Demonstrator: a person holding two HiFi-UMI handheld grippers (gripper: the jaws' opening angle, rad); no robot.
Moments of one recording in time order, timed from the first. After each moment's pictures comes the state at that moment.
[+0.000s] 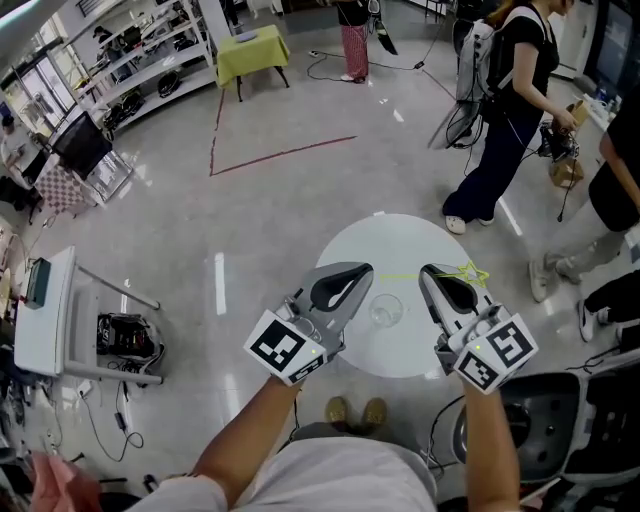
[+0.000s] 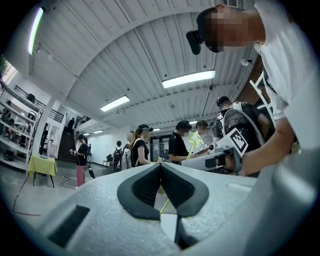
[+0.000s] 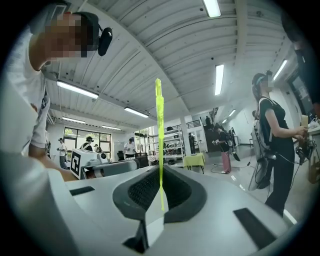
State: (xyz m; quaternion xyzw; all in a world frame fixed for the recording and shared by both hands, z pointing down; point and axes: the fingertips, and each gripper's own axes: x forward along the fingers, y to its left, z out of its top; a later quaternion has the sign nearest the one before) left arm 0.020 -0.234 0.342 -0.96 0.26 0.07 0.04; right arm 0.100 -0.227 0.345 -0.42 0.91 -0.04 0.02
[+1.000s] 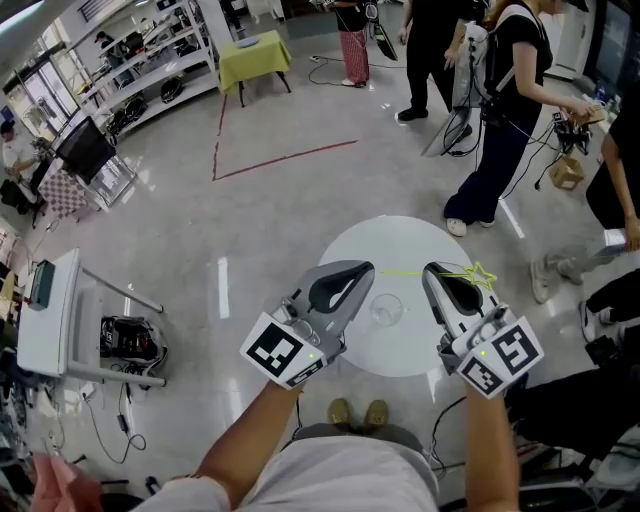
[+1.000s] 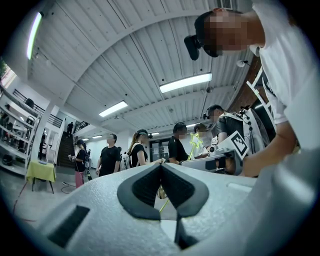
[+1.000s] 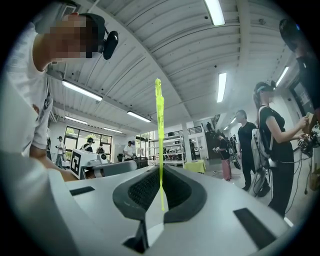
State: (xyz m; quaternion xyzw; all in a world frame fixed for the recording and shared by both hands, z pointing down) left arm 0.022 -0.222 0.316 -0.96 0.26 0.09 0.06; right arm 0.104 -0.215 0.319 -0.42 0.91 0.00 0.04
